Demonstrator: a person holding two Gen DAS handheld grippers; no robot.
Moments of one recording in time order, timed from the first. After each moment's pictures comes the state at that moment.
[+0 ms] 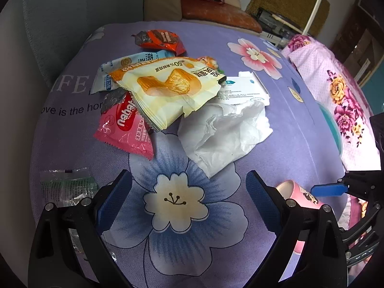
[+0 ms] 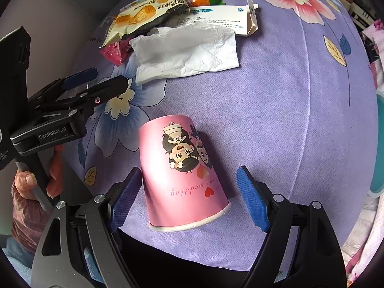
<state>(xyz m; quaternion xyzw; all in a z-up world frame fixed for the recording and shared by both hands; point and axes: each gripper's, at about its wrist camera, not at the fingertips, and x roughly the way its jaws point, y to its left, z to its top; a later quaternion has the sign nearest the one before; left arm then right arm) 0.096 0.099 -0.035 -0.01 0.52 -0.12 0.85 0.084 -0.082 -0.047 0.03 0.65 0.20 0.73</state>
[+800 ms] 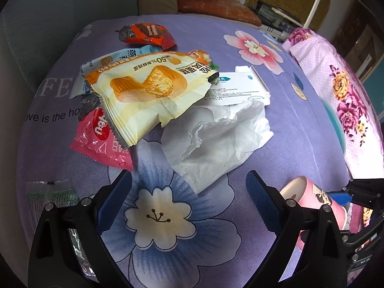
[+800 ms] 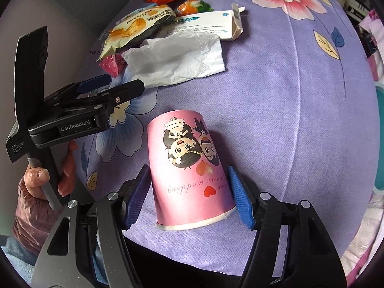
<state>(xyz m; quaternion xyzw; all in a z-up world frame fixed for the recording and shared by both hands) 0.118 0.075 -0.049 0.00 0.53 -0.13 0.84 0.085 -0.112 -0.048 0.07 0.63 0.20 0.74</state>
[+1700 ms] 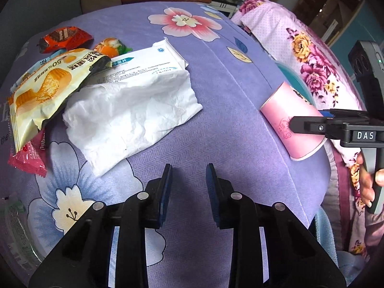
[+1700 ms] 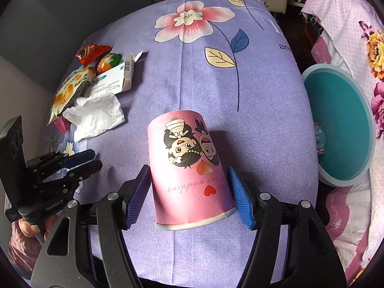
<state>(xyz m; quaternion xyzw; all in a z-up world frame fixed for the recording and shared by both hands) 0.093 0.003 -0.057 0.04 0.55 -0.24 0.80 0.104 -0.217 -0.045 0.12 0.59 0.09 0.80</state>
